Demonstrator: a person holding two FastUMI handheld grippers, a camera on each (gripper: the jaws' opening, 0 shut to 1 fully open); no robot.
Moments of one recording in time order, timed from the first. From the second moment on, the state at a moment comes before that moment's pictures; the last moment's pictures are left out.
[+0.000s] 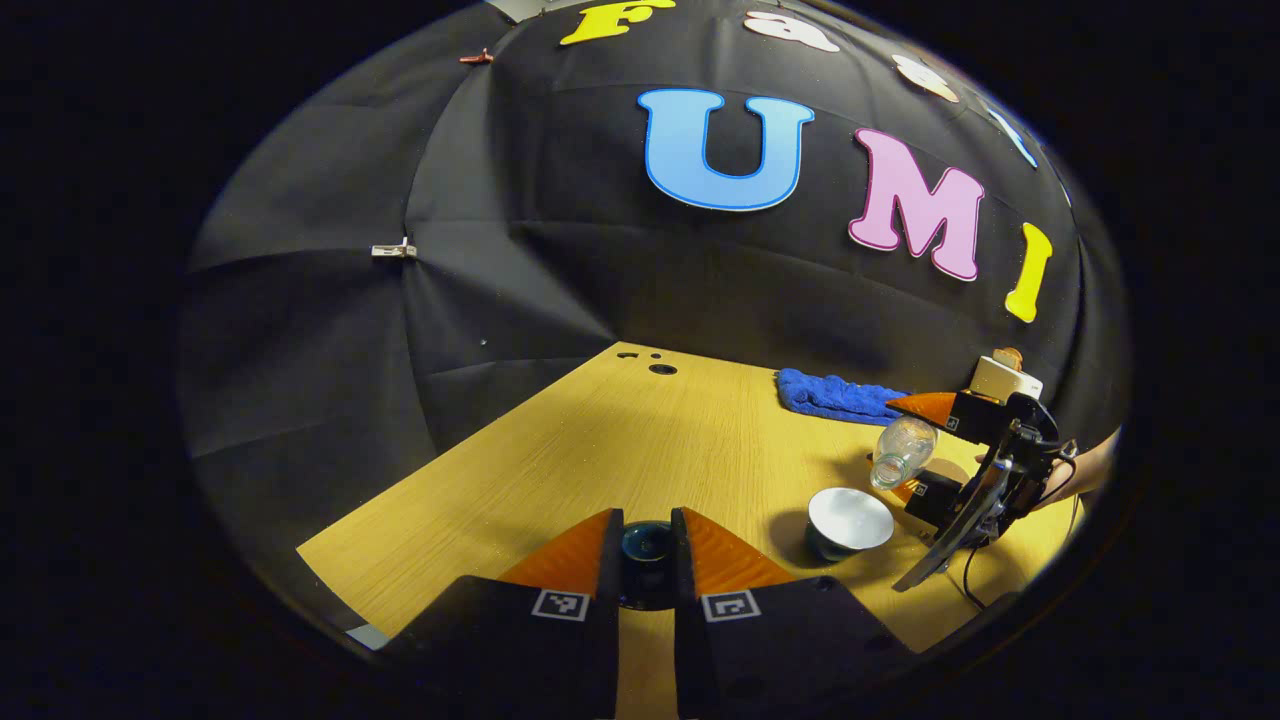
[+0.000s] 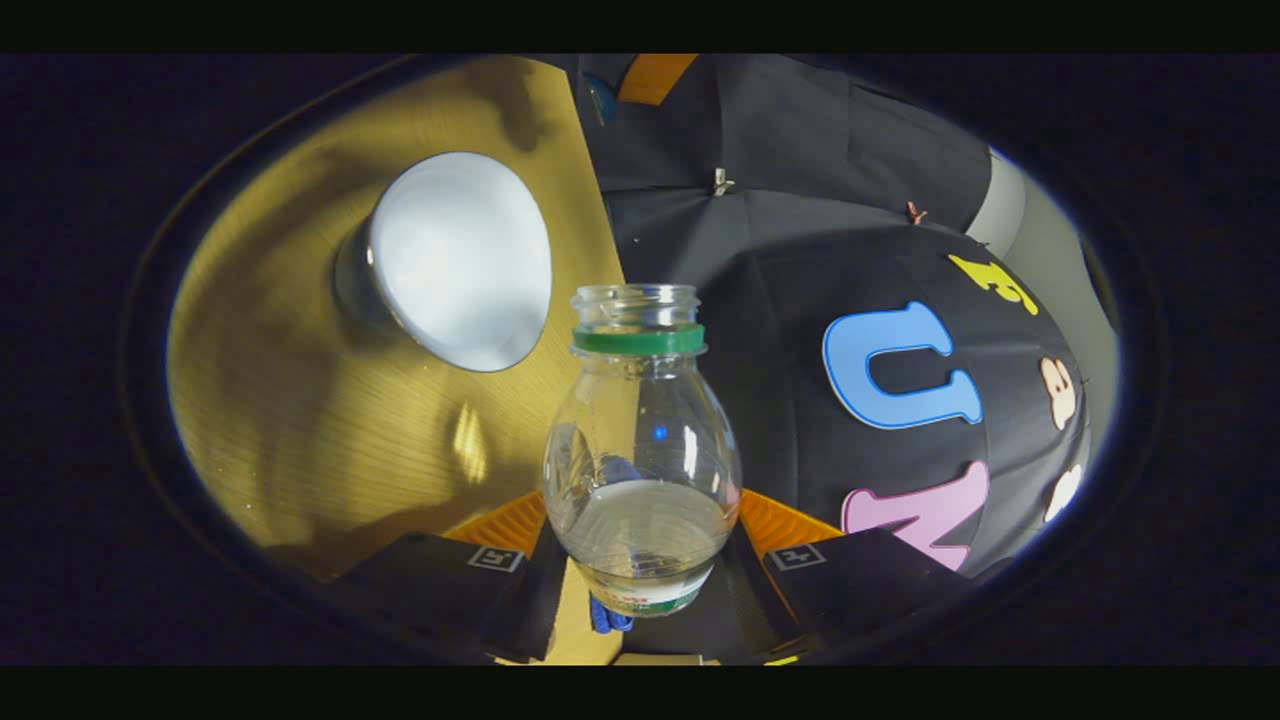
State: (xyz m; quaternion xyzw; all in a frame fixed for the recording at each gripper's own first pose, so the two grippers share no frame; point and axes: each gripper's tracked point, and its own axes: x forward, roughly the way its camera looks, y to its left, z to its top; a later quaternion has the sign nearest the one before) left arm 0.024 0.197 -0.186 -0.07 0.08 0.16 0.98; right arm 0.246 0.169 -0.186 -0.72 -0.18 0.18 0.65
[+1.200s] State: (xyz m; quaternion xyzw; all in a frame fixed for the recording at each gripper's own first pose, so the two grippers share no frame) left arm 0.021 0.204 -0.192 -0.08 0.07 0.16 0.98; right arm 0.260 0.190 -0.181 -0.77 -0.25 0.20 0.56
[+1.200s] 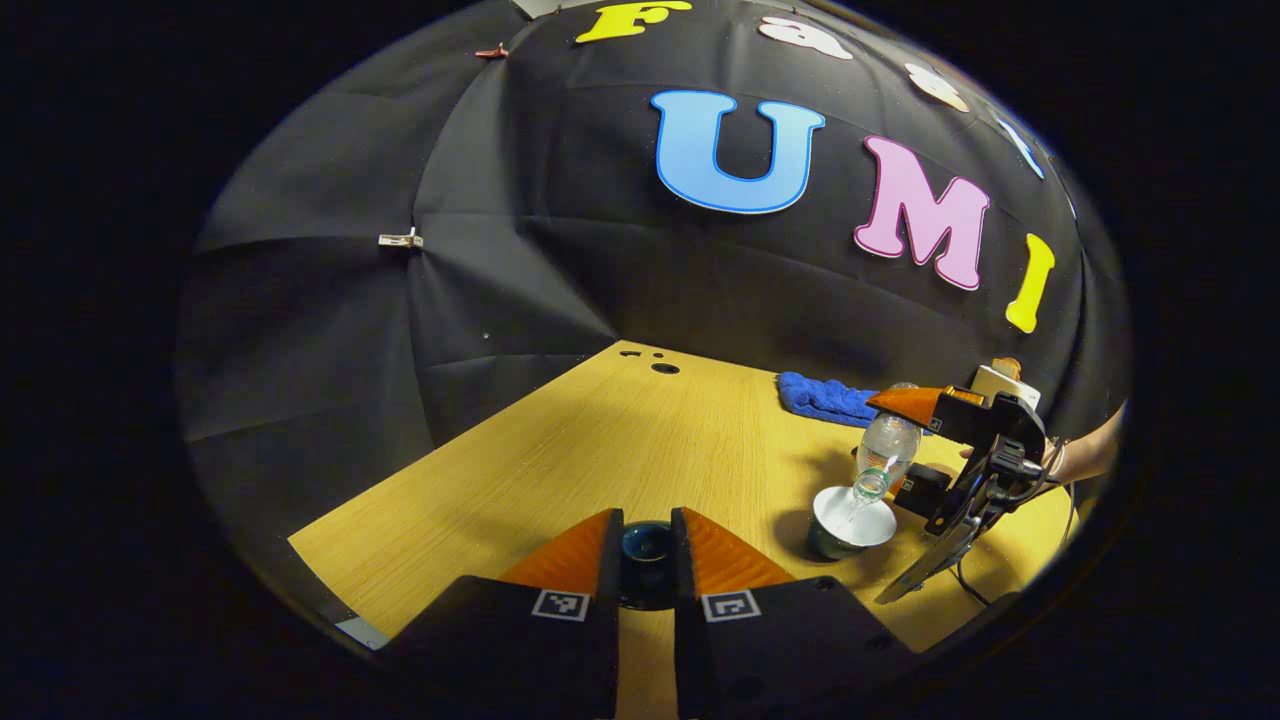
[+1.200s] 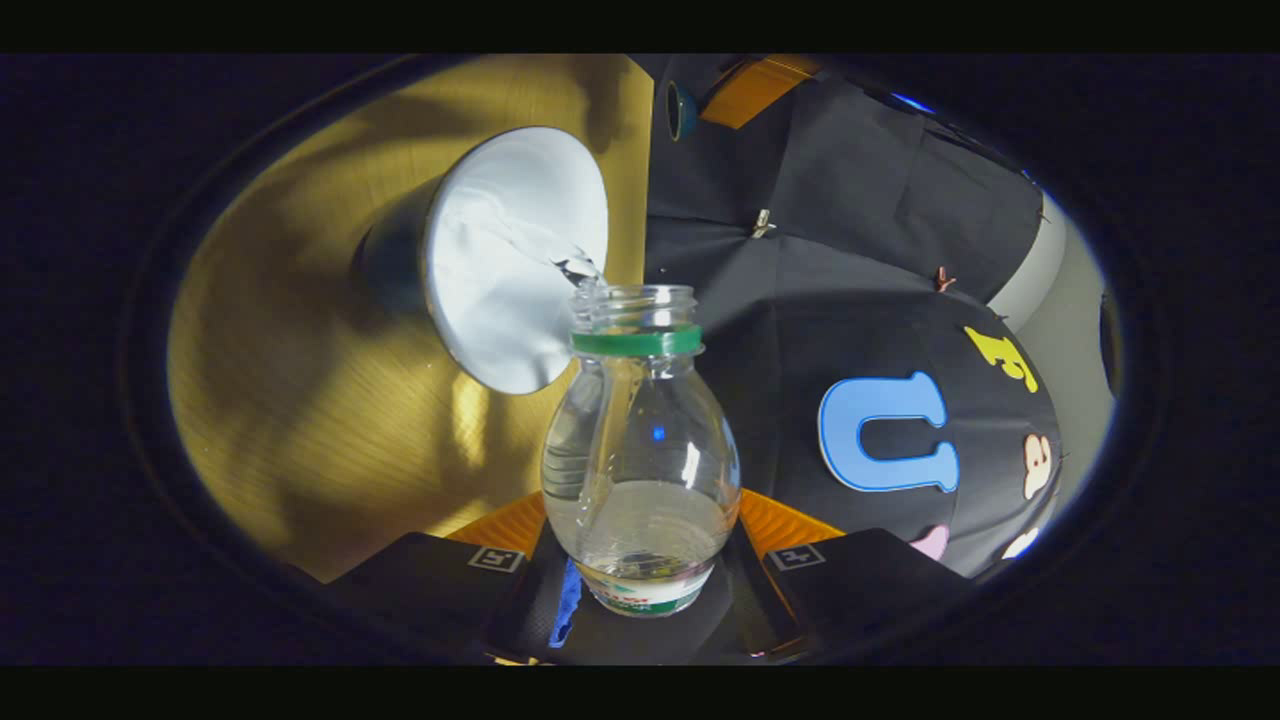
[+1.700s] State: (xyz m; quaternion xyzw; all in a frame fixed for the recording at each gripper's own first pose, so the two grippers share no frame) left arm 0.019 0.206 -0.197 -0.09 0.07 0.16 0.98; right arm 0.263 0.193 -0.172 -0.79 -0.27 0.19 0.51
